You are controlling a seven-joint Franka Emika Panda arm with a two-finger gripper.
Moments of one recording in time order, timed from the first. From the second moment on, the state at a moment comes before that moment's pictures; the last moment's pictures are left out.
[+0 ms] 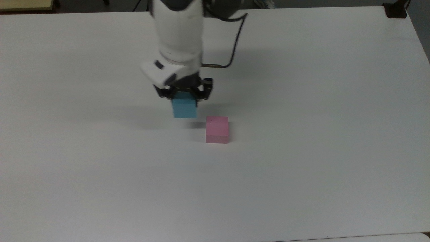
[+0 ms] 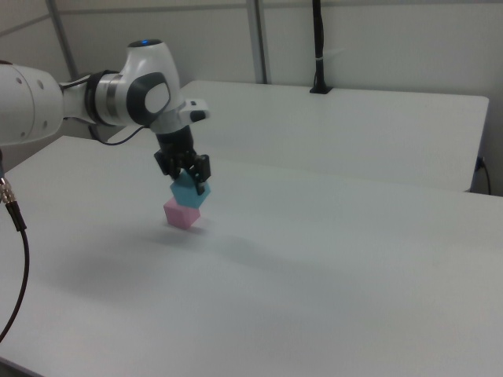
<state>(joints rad) 0.08 0.38 0.01 -1.57 -0.08 2.01 0.10</state>
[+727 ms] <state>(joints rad) 0.15 0.50 0.01 -1.50 -0.03 2.12 0.15</state>
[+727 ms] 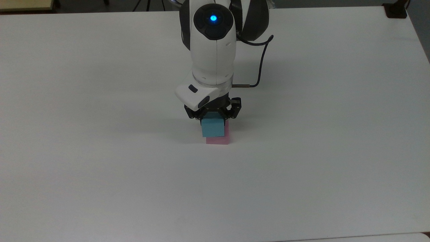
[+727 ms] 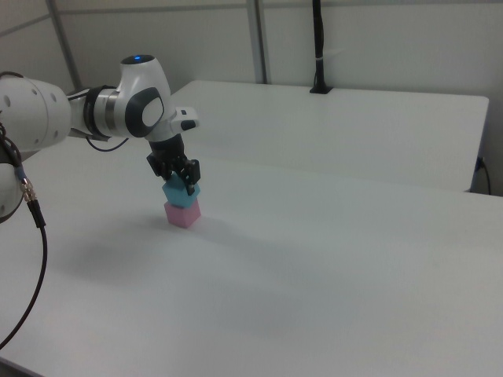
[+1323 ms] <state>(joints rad) 0.15 0.50 0.01 -1.50 0.03 2.11 0.23</state>
